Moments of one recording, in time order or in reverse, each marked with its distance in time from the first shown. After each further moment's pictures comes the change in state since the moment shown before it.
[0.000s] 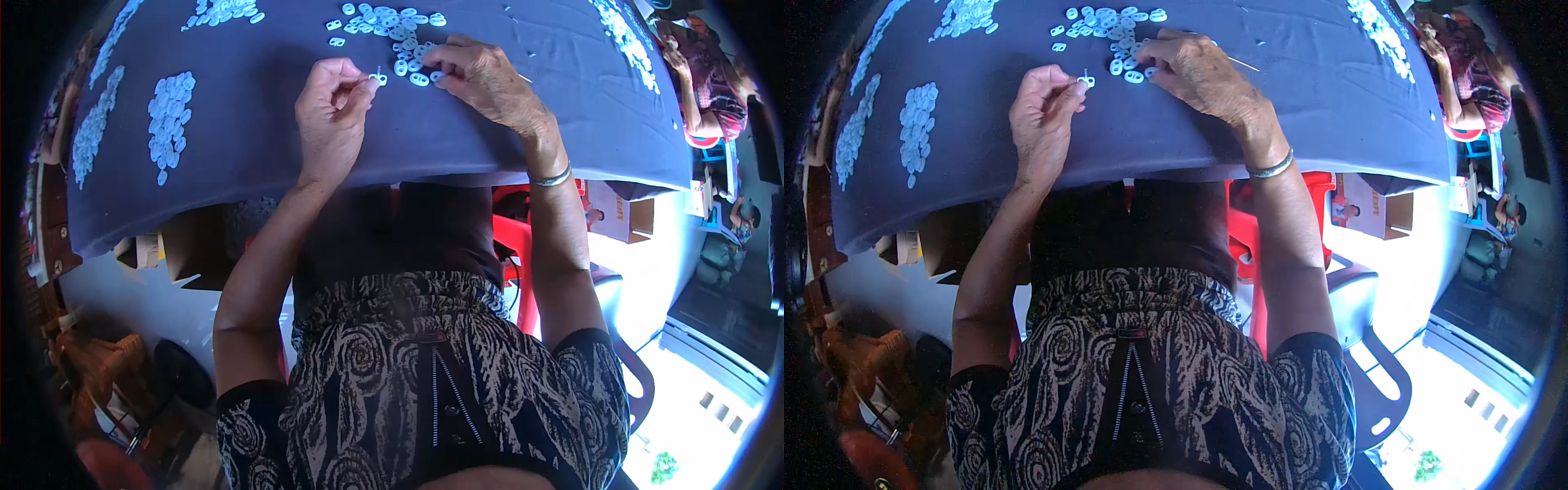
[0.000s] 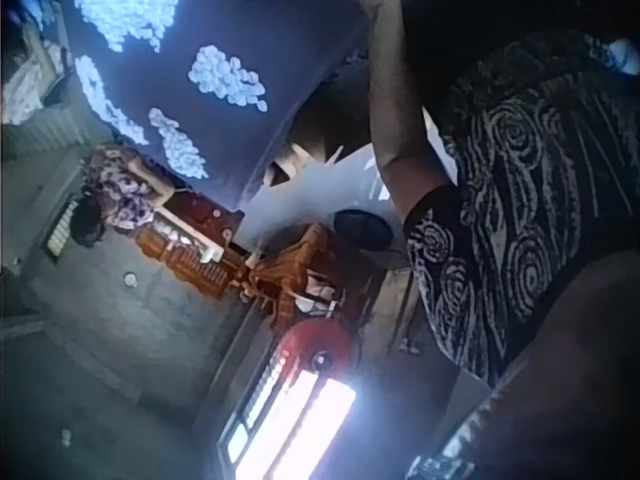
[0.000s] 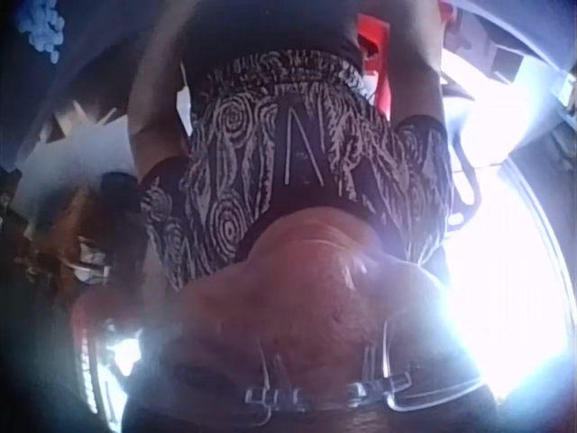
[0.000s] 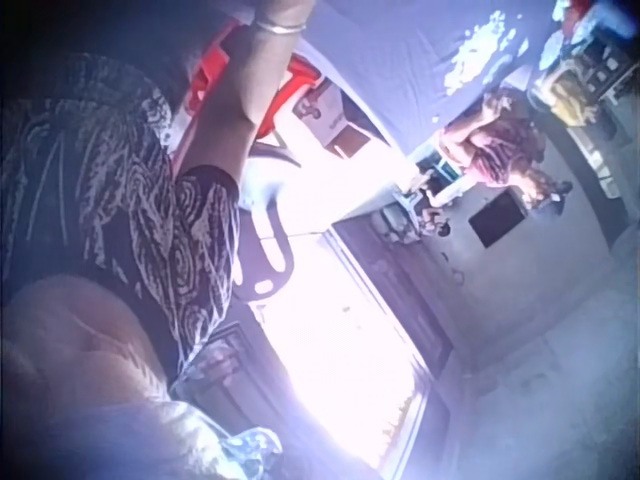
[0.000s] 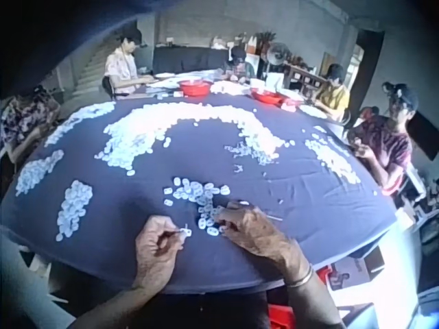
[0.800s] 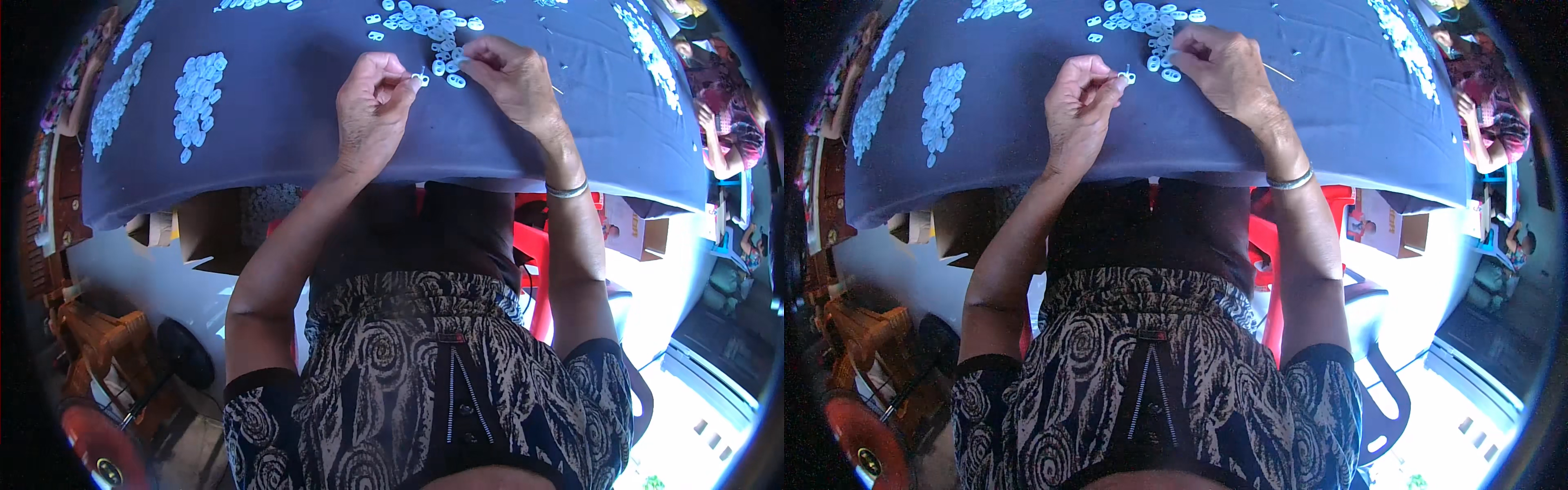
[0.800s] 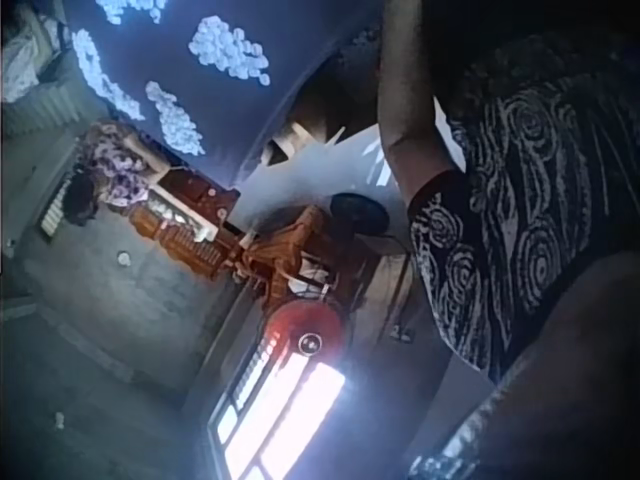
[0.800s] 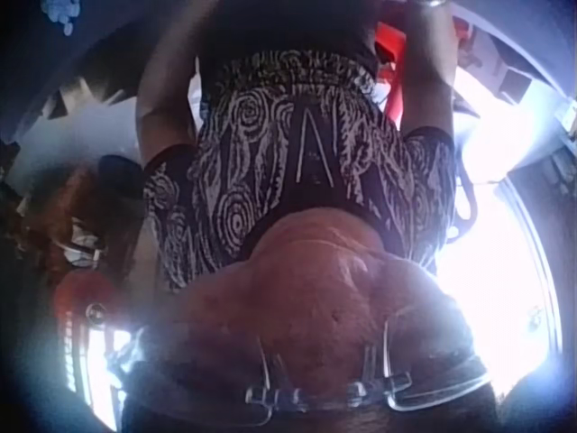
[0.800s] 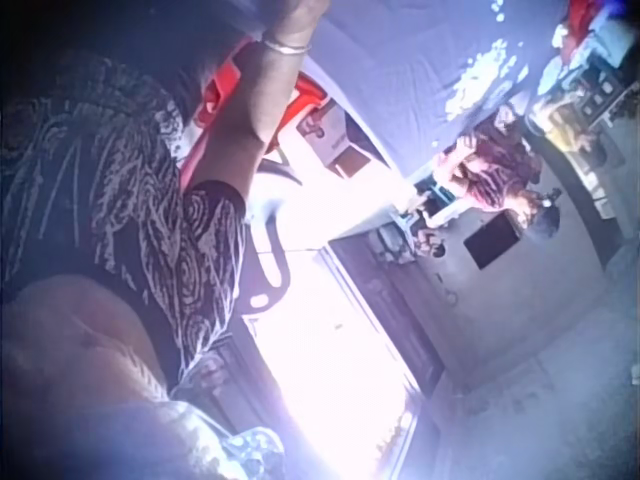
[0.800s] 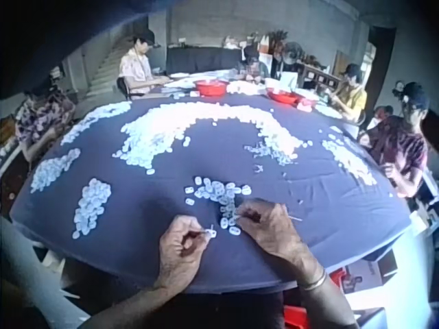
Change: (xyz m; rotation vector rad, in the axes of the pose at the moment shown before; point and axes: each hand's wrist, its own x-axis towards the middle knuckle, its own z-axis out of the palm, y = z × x) left_hand -0.001 0.001 0.002 -0.026 0.010 -0.024; right_hand 0.006 -0.008 0.013 0.172 0.165 0.221
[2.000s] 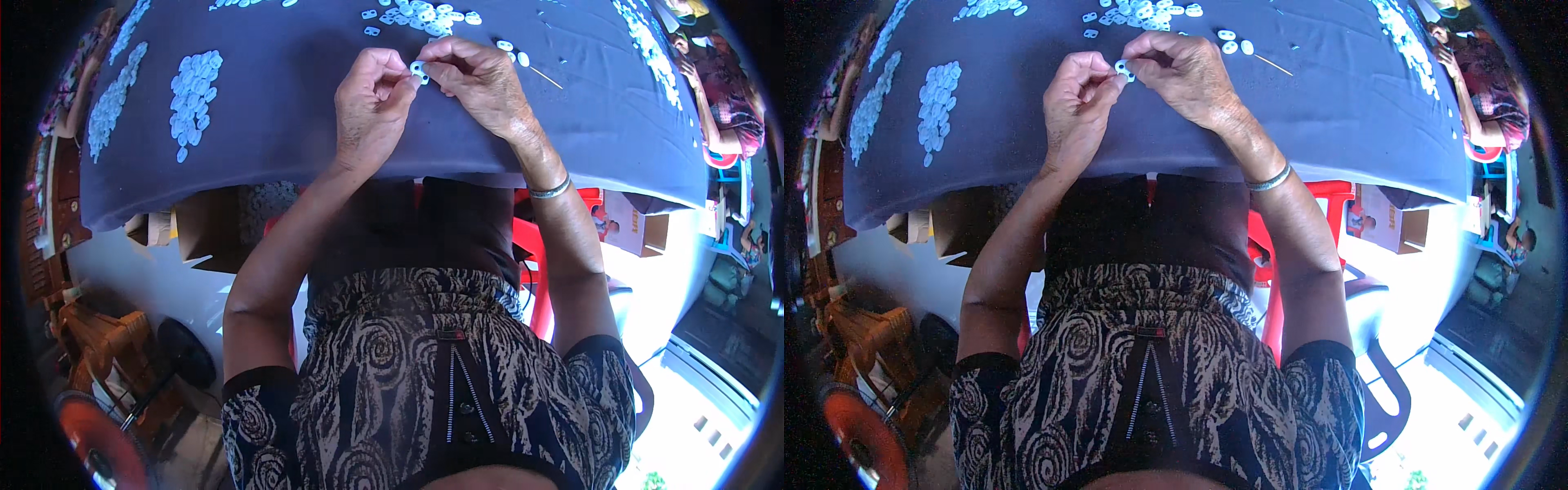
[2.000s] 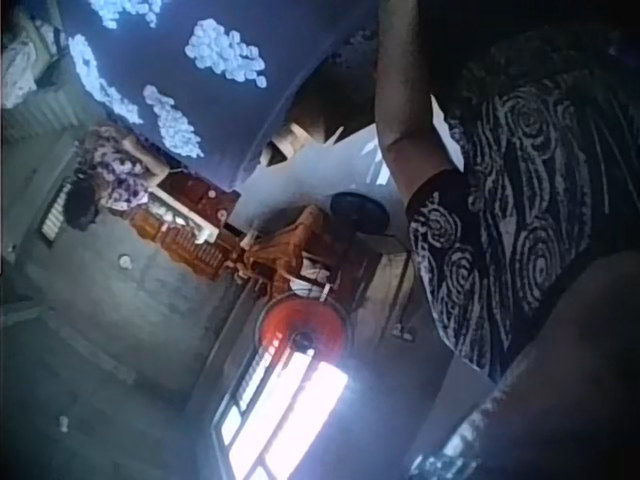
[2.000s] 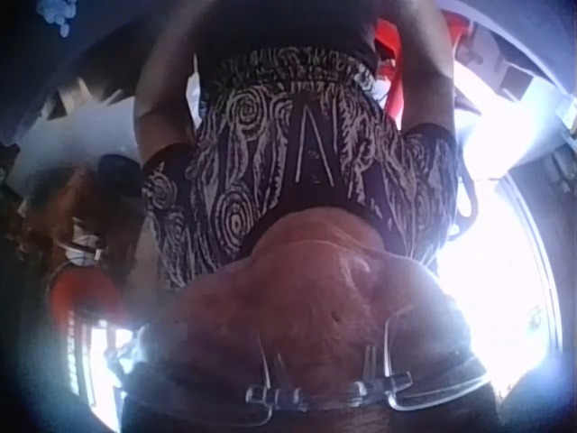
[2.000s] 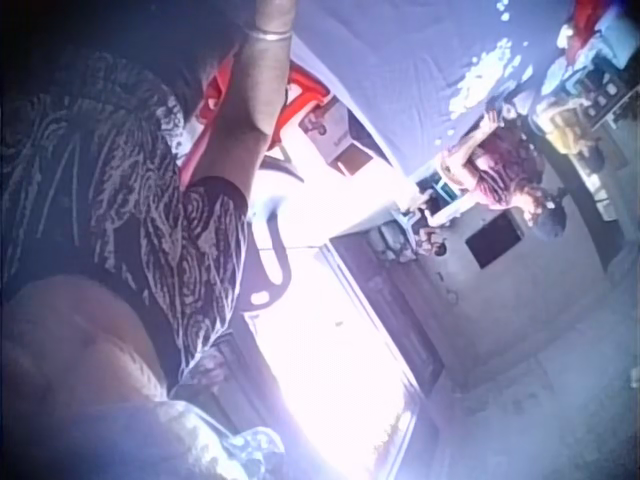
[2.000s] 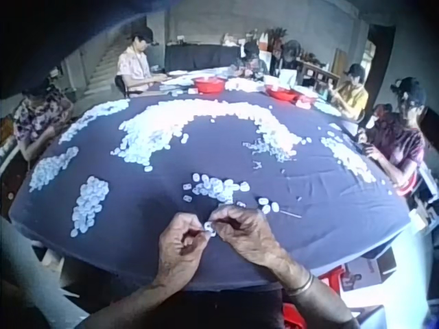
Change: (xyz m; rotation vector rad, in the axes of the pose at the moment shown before) left_hand -0.002 0.003 0.001 0.085 -0.041 -0.006; right_hand -0.003 -0.020 0.030 0.403 -0.052 0.071
